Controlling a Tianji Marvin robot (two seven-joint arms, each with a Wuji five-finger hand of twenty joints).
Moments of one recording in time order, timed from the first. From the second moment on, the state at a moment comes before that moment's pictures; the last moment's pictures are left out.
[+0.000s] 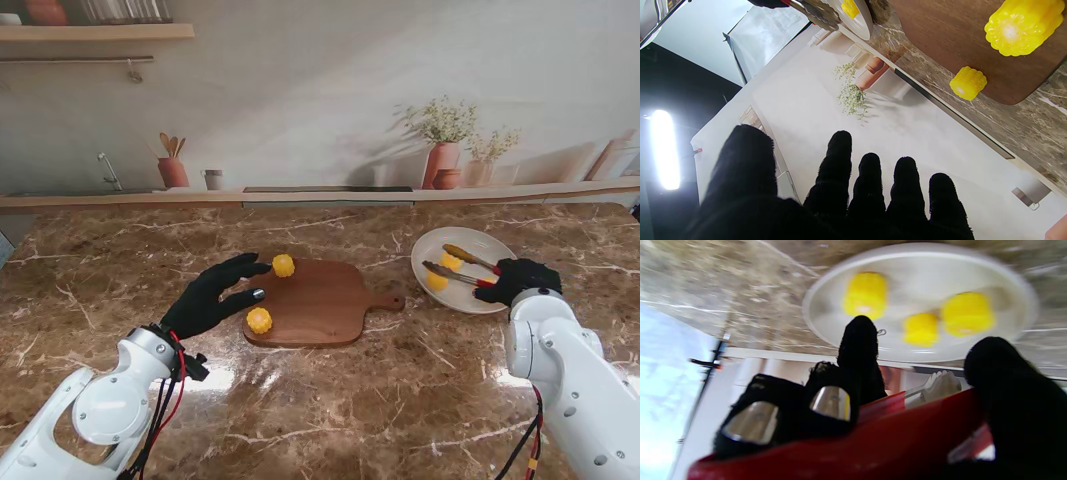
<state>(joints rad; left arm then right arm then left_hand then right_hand) 1.74 -1.11 -1.33 -1.82 0.38 -0.18 -0.05 -1.55 -1.03 1.41 -1.63 -1.23 0.39 0.30 0.64 -0.04 0.01 -0.05 0.52 0.03 0.17 0.21 0.34 0.00 0.17 0.20 0.25 0.04 0.11 0.32 -0.02 0.02 0.31 0.35 0.25 -0.46 0.73 -0.02 0.59 0.08 0.29 0.33 1.16 -0.11 0.75 0.87 1.28 -0.23 1.47 0.87 1.19 -0.15 1.69 0.68</state>
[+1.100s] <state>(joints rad) 1.71 -1.10 -1.32 -1.84 0.37 -0.16 -0.10 -1.17 -1.03 0.72 -1.48 -0.97 0.23 0.26 0.64 -0.04 0.01 -0.05 0.52 0.03 0.17 0.21 0.34 0.00 0.17 0.20 0.25 0.04 0.11 0.32 -0.02 0.02 0.31 0.35 0.21 -0.48 0.73 -0.02 0.54 0.09 0.27 0.33 1.15 -0.12 0.75 0.87 1.28 -0.25 1.47 0.87 1.19 -0.17 1.69 0.68</state>
